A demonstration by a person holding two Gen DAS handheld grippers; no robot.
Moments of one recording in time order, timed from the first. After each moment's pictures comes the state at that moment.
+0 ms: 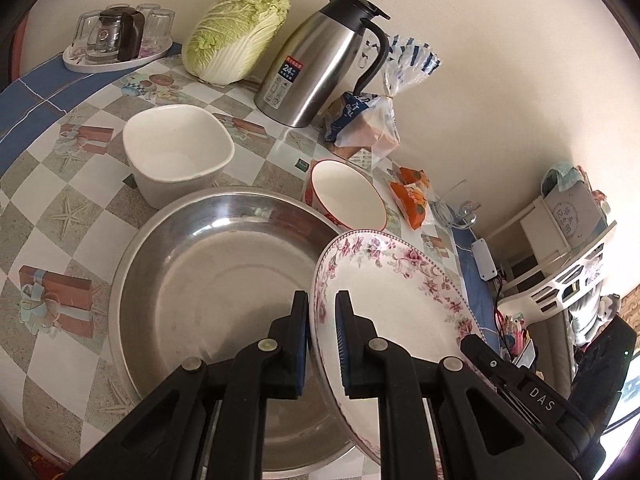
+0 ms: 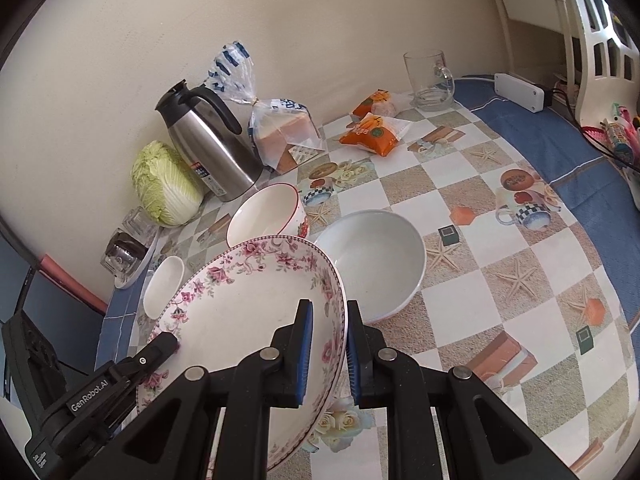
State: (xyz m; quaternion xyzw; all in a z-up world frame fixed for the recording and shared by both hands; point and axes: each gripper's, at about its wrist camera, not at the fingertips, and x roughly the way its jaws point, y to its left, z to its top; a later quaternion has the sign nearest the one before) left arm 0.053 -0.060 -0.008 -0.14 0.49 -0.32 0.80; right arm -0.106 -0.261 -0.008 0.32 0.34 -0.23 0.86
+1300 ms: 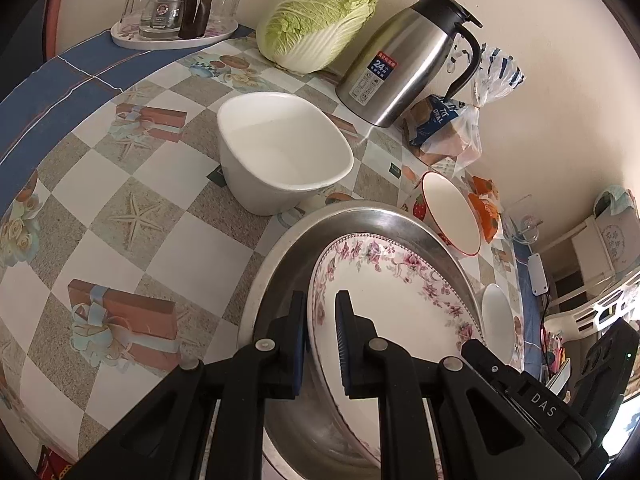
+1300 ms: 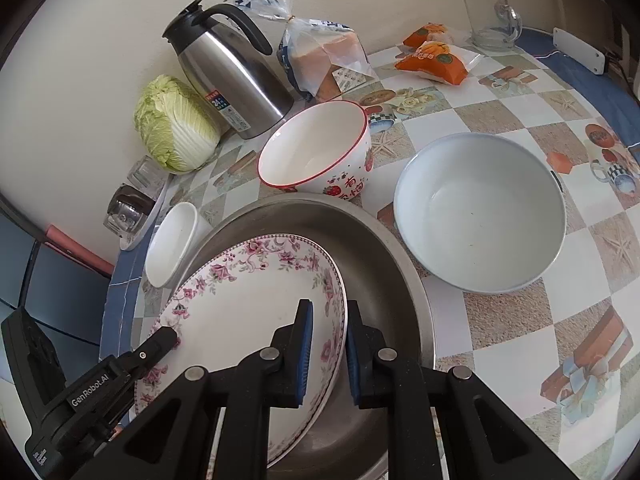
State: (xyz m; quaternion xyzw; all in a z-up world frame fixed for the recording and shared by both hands) left arm 0.103 -0.016 -0.044 -0.12 0.53 -0.24 0.81; right arm -0.028 -0.229 -0.058 0.34 0.41 -0.17 0.83
